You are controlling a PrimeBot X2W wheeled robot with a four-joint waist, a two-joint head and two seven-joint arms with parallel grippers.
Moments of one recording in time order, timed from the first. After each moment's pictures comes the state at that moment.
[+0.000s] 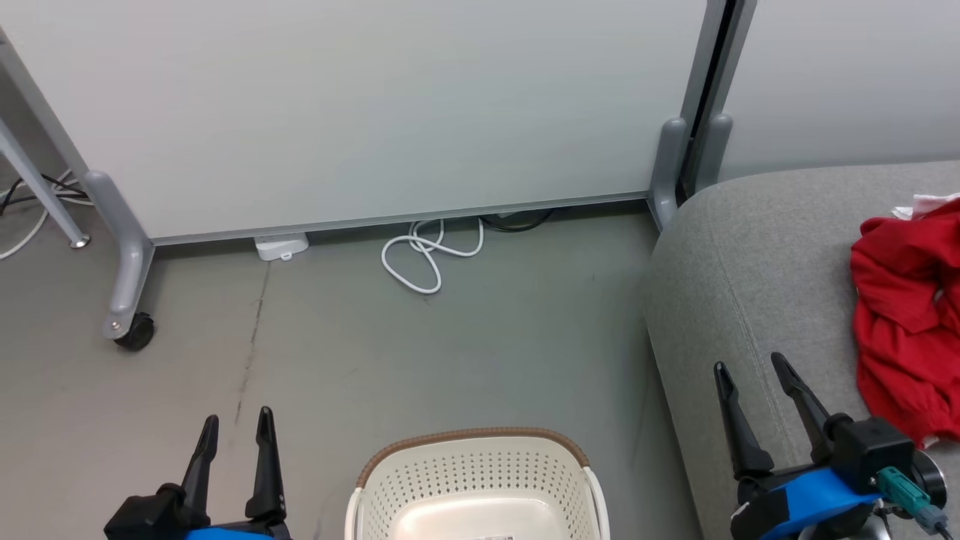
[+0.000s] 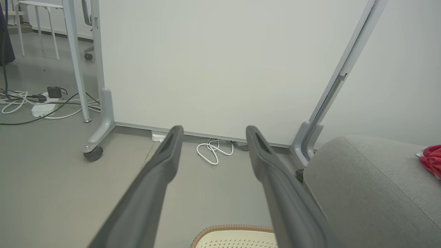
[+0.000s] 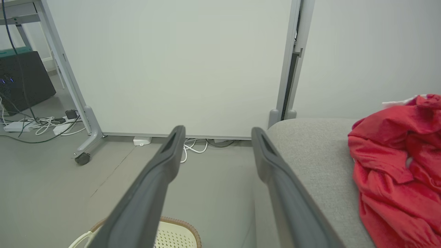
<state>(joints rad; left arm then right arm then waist) 0.06 0.11 -0.05 0.25 -0.35 -0.10 -0.26 -0.01 -0.05 -0.01 0.10 0.08 0.13 -0.13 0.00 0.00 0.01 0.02</state>
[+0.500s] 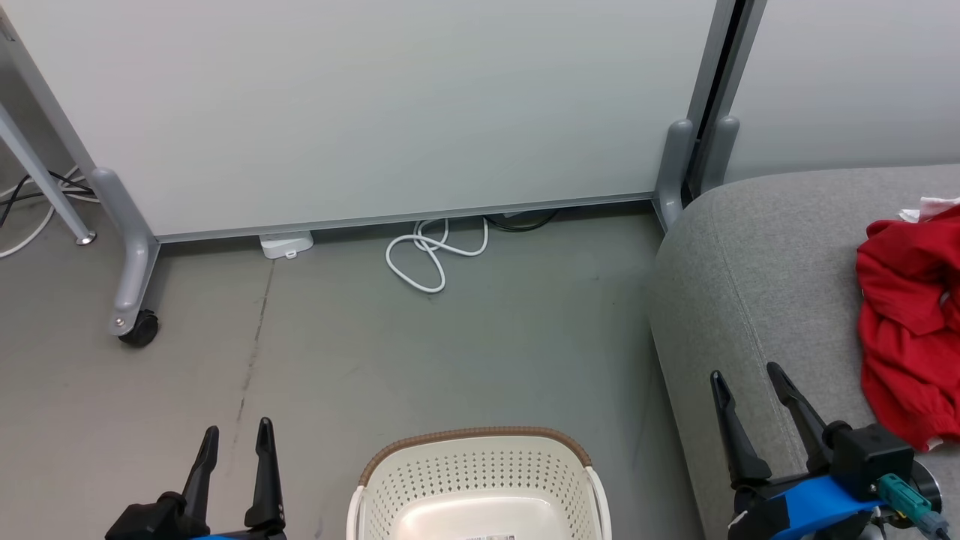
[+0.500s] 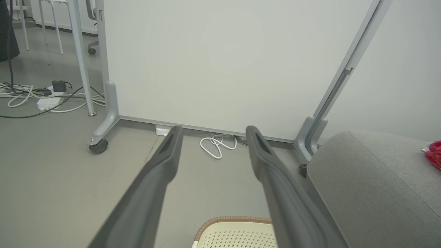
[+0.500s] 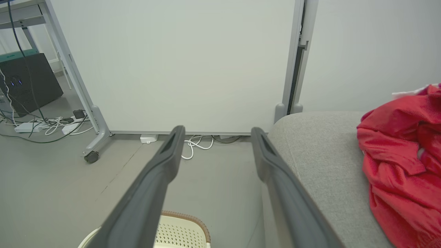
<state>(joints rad) 0.07 0.10 -0.03 0.27 -0.33 -0.12 -0.26 0.03 -0.05 0.00 0.08 0.11 0.13 -0.11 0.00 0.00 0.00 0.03</state>
